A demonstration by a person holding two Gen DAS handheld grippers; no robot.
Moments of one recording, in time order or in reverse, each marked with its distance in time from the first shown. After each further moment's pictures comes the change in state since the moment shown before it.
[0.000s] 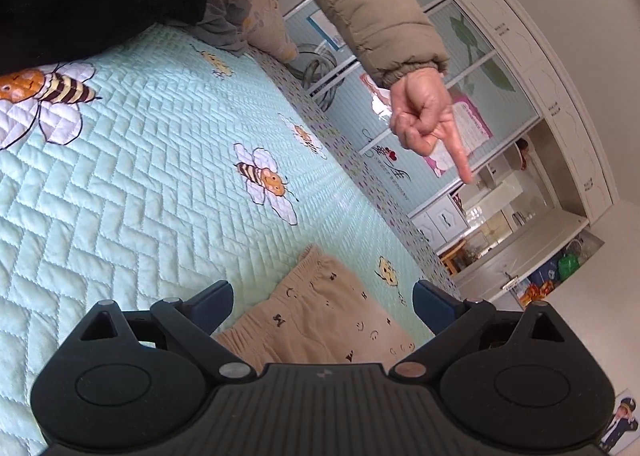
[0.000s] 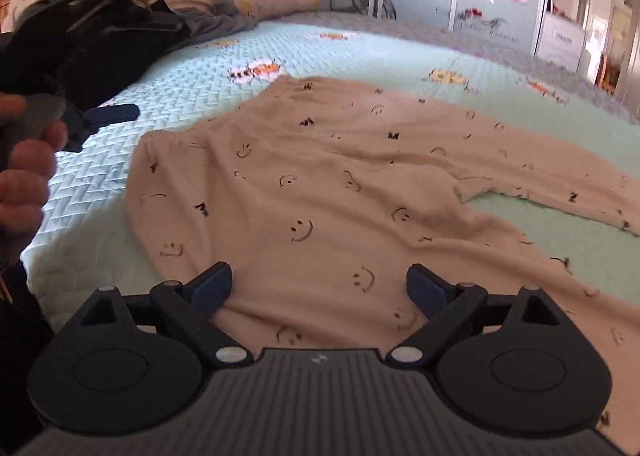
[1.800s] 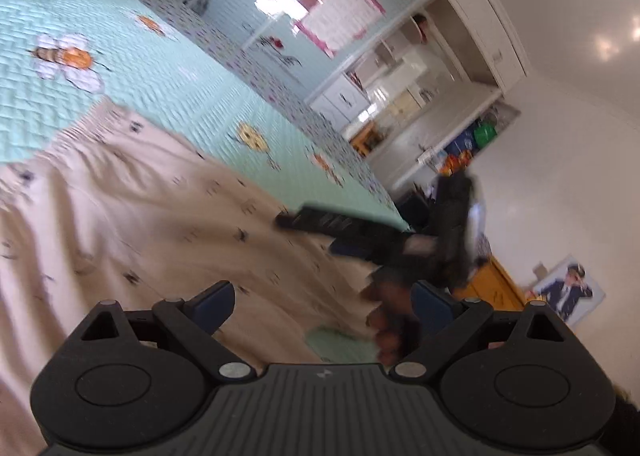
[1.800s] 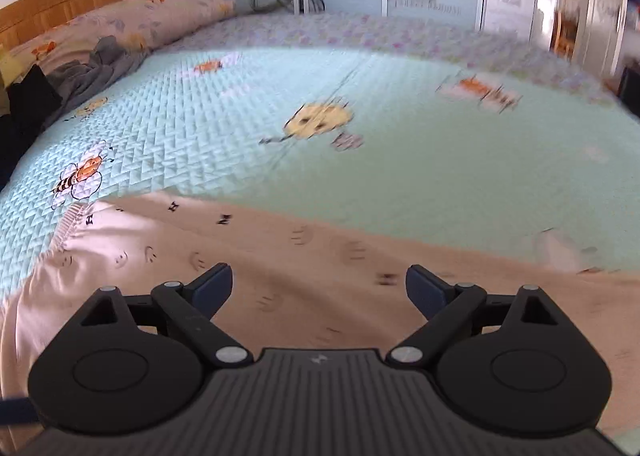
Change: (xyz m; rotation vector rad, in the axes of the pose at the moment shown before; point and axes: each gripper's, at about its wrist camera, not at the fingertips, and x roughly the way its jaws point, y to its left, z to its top) left arm 0.091 -0.080 -0.079 0.154 0.269 -0.261; right arm 0.370 -0.205 0.275 0.169 0.089 -0.085
